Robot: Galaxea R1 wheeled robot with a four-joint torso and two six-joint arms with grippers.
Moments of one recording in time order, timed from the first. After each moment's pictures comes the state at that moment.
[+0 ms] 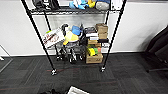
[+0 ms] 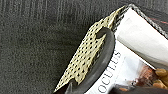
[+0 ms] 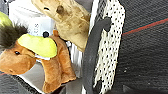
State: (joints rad) left arm 0.69 2.81 -2.66 -0.44 0.48 0.08; right arm -0.94 2.91 -2.29 0.20 -0.17 0.16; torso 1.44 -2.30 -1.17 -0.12
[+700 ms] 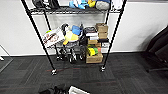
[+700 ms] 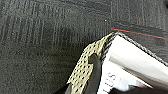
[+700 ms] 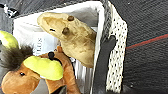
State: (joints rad) left arm 0.66 2.87 -2.71 -0.39 0.37 0.08; right arm -0.92 2.95 -2.34 0.23 -0.11 0.16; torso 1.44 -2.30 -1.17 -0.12
